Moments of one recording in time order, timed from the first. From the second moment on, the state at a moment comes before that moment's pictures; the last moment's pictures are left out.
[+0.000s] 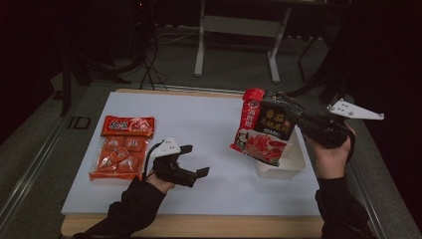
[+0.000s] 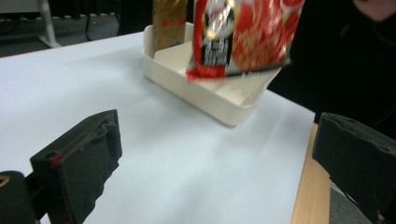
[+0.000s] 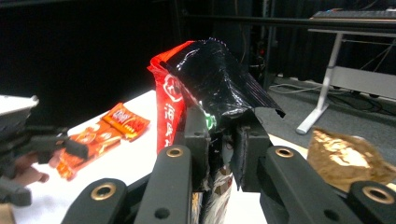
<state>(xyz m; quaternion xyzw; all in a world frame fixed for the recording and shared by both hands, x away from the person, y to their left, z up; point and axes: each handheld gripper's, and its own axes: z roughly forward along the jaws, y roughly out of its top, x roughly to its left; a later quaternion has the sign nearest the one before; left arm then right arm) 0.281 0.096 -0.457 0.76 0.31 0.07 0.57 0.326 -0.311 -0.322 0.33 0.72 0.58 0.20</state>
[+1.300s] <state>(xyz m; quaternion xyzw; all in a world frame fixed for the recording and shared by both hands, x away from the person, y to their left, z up) 0.251 0.107 -0.518 0.79 0.29 0.08 0.54 0.405 -0.381 -0.347 0.39 0.70 0.54 0.26</state>
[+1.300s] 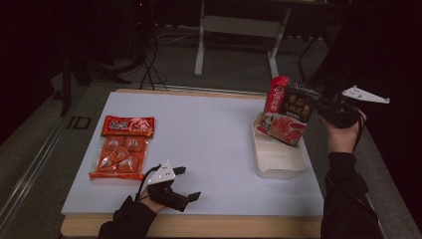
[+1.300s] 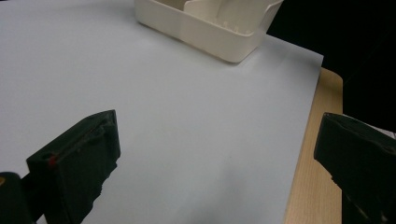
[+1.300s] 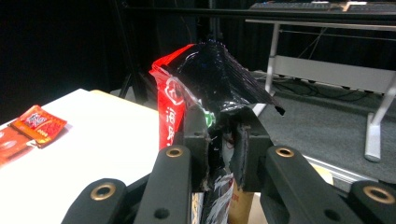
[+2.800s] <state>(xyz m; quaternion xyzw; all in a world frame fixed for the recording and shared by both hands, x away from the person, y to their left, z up) 0.251 0.110 -0.524 0.78 0.29 0.06 0.55 0.427 -0.366 -0.395 0.34 0.72 0.57 0.19</state>
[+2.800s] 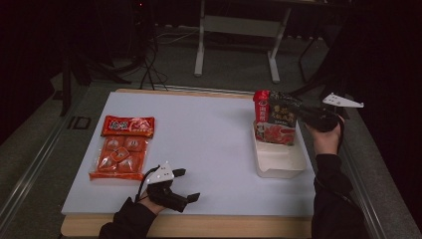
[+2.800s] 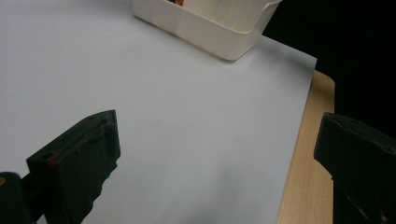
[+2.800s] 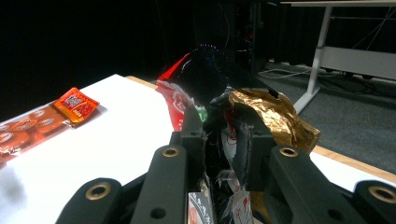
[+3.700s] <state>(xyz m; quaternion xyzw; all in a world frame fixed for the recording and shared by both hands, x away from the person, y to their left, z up) 0.251 0.107 -0.523 0.79 0.29 0.03 0.55 0.407 -0.379 -0.402 0.40 0.71 0.54 0.21</state>
